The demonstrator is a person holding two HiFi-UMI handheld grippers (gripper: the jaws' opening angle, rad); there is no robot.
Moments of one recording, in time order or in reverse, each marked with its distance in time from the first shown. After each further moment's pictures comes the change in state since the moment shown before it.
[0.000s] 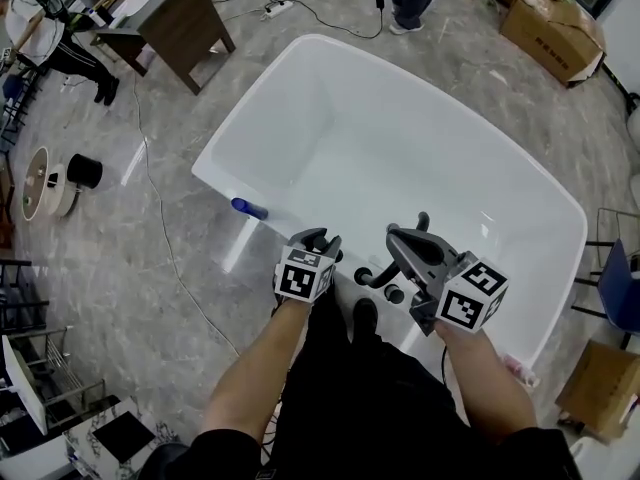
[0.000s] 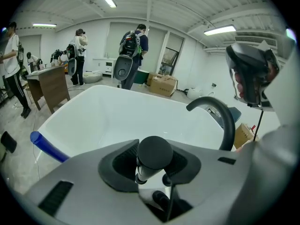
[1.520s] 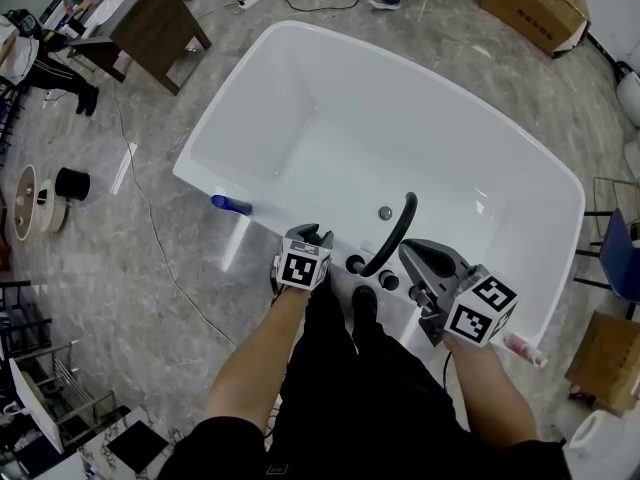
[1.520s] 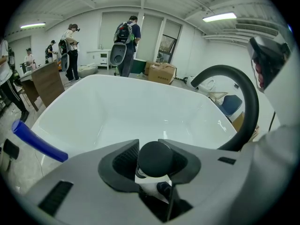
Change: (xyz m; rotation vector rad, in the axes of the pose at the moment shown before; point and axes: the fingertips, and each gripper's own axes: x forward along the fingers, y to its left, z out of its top) left arm 0.044 0.001 -0.047 0.055 0.136 0.004; right arm -0.051 -0.014 -0.034 0.039 -0.015 -0.122
